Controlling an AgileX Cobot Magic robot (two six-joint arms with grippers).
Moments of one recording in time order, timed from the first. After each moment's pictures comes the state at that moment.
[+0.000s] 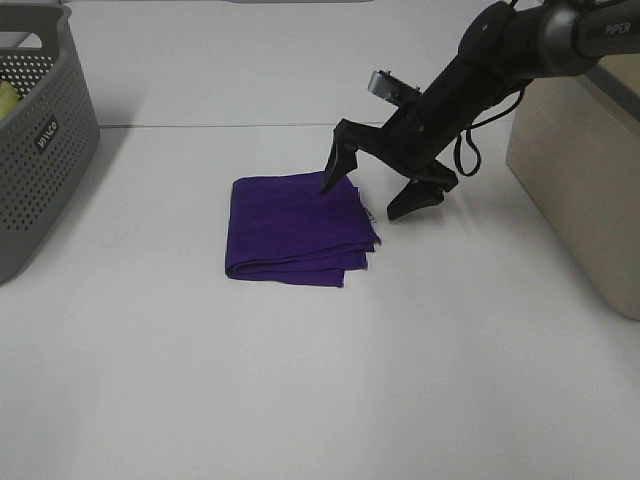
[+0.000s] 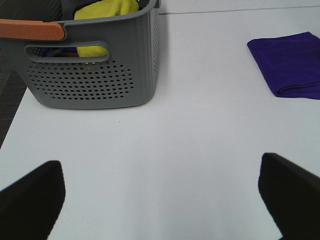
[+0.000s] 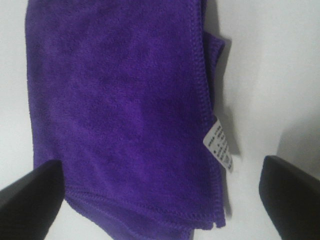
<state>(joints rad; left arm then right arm) 0.04 0.00 -0.50 -0.05 1.05 0.03 0.25 2.37 -1.78 0.60 0.88 -0.19</state>
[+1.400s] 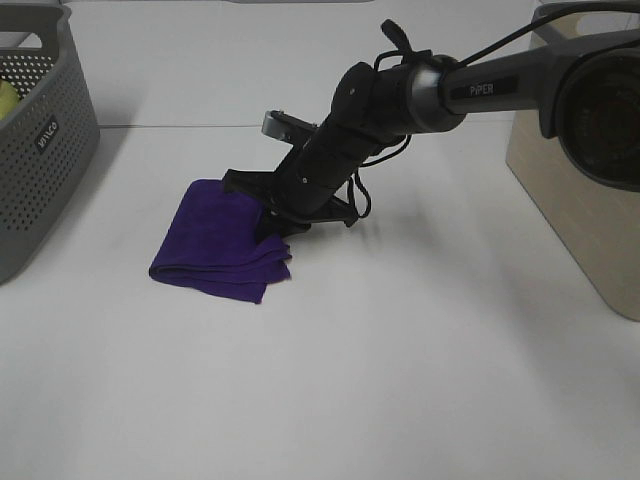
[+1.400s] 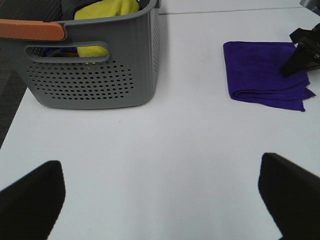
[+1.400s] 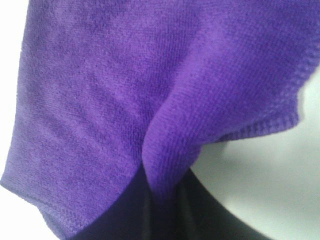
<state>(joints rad) 0.04 0.00 -0.50 -0.05 1.05 0.03 0.52 2.45 -1.81 0.56 0.65 -0.05</state>
